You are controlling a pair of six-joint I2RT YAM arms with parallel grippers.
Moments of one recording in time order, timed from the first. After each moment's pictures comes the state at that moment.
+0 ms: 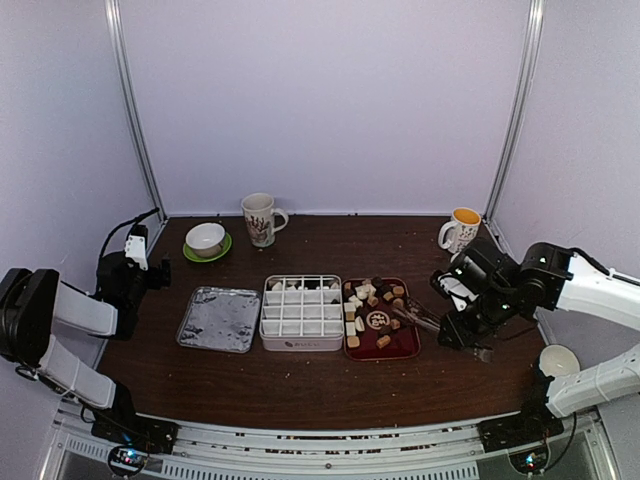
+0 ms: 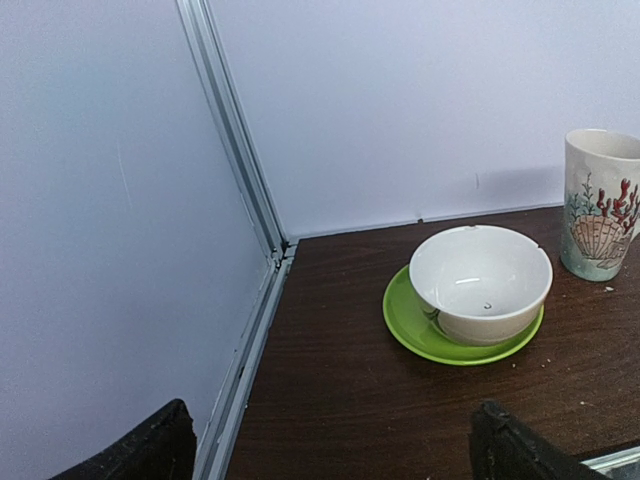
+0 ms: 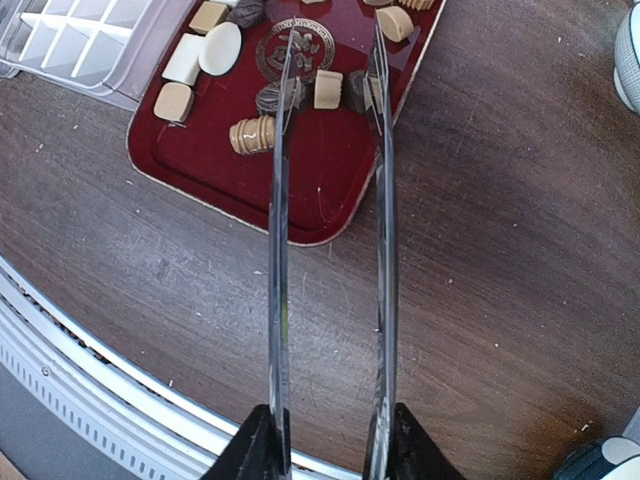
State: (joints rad) left arm 0.02 1.42 0.33 0.97 -0.11 0.19; right arm 0.86 1.11 0.95 -1.03 0.09 0.42
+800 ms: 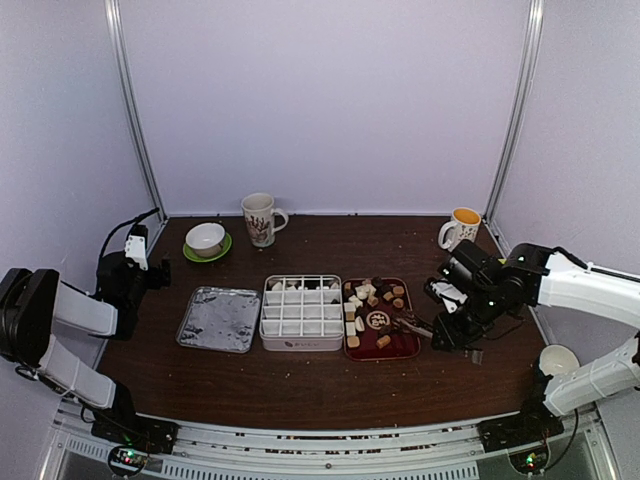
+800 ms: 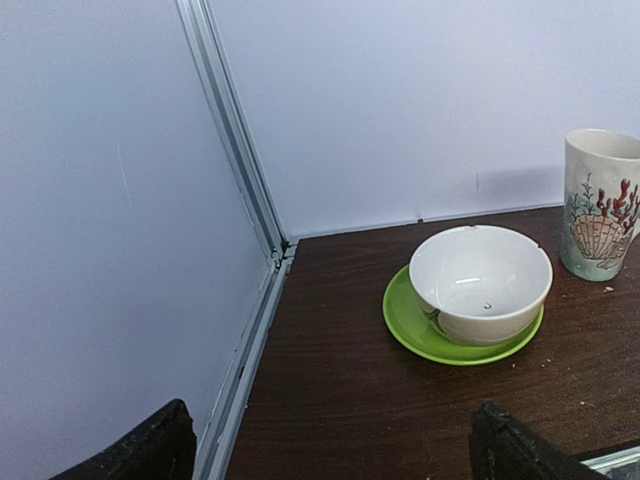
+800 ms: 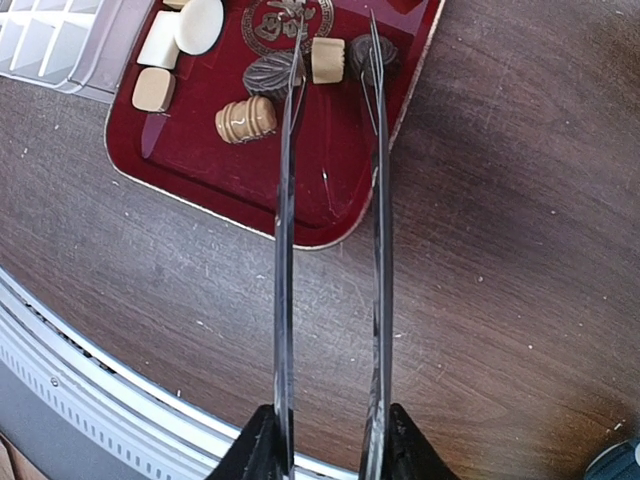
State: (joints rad) left arm 0.02 1.42 0.33 0.97 -0.11 0.19; right arm 0.79 1.20 0.93 -0.98 -0.01 0.43
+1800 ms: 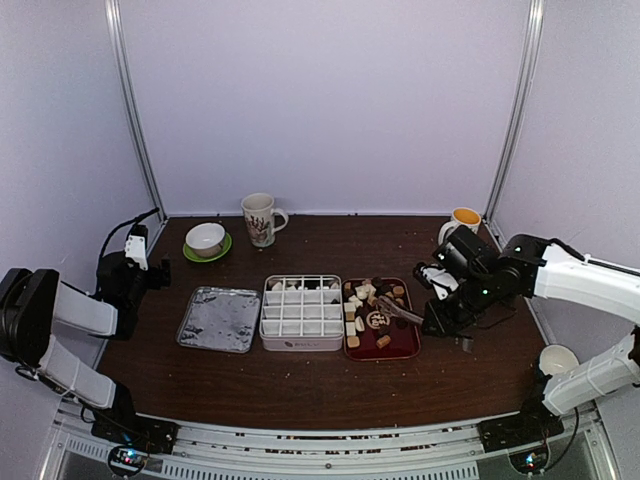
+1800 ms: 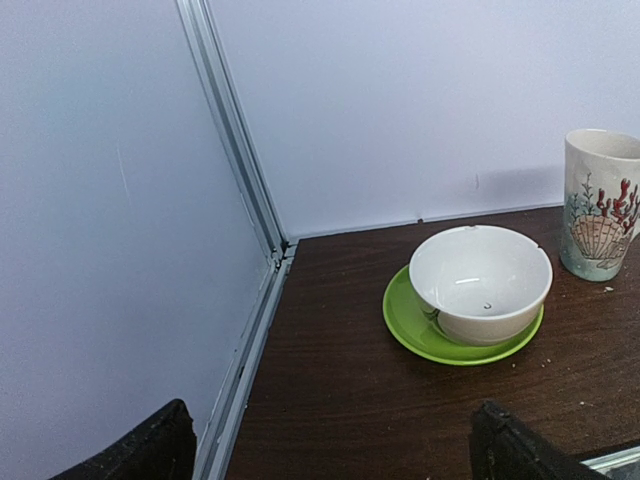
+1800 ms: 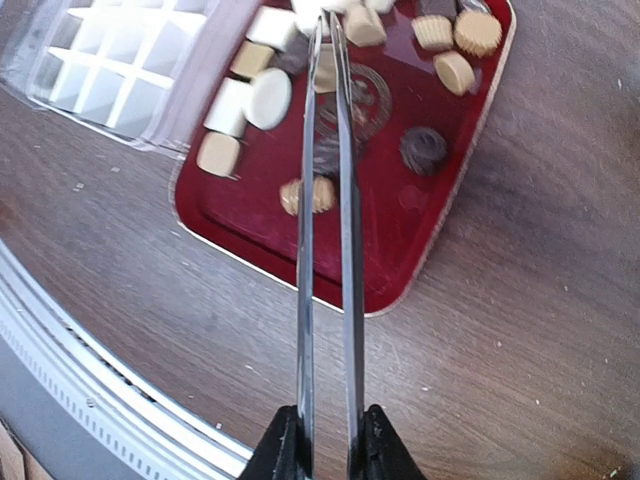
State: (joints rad) left arm 0.02 1.42 0.33 0.97 -0.11 0.19; right arm 0.79 1.24 0.99 -0.90 -0.03 0.39
